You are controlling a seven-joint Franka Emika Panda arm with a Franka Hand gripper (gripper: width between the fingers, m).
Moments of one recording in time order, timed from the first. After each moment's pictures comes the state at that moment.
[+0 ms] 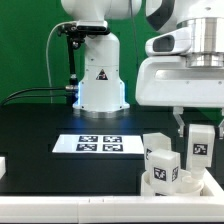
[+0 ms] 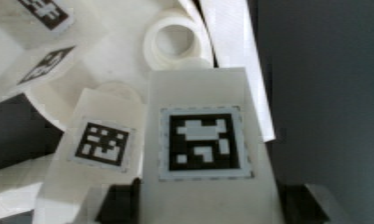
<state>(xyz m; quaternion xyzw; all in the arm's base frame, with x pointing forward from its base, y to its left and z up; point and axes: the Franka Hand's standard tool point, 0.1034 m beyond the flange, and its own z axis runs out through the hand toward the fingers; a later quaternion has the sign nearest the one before) 0.592 0.123 0.107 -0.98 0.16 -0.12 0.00</state>
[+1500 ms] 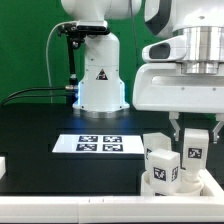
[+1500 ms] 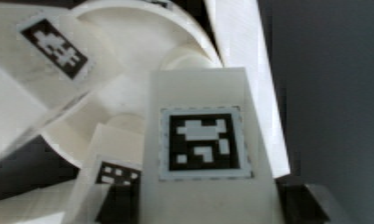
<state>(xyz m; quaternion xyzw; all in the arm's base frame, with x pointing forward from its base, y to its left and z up) 0.578 0.121 0.097 -0.98 0.16 -0.11 0.01</state>
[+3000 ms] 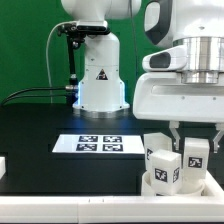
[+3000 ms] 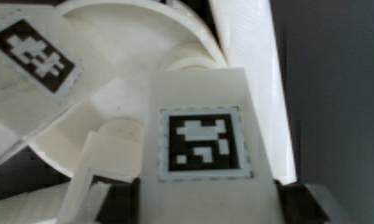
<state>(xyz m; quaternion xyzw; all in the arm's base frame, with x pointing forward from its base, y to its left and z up) 0.583 0.122 0.083 -0.98 0.15 -0.12 0.00</state>
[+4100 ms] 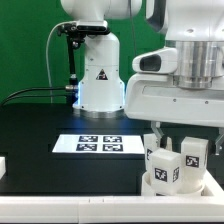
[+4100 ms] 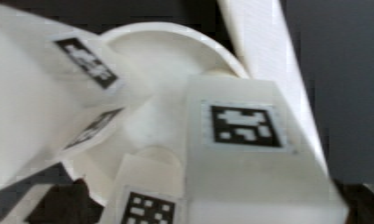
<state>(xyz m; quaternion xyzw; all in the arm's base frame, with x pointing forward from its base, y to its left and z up) 0.587 0.104 0.085 -0.98 0.19 0.00 0.01</state>
